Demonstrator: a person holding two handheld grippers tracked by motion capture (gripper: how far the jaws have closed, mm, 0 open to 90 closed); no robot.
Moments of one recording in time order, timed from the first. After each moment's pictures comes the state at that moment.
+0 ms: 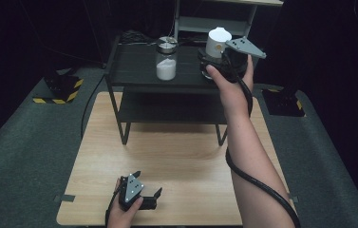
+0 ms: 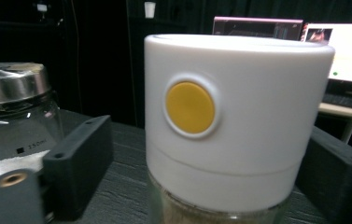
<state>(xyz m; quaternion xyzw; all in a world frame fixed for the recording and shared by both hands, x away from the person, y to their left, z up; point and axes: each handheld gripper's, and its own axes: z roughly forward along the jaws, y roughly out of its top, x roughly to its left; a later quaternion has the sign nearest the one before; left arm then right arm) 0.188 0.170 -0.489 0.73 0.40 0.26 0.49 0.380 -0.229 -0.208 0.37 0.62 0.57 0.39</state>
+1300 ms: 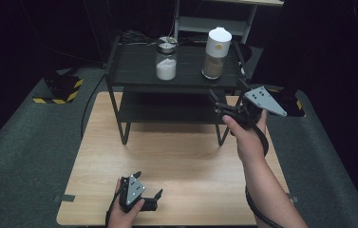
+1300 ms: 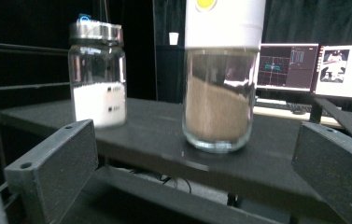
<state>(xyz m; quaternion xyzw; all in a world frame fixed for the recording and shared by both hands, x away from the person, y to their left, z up) 0.183 0.167 -0.490 0.74 0.38 0.27 0.49 0.306 -0.291 -0.298 0.32 0.60 0.63 0.38</state>
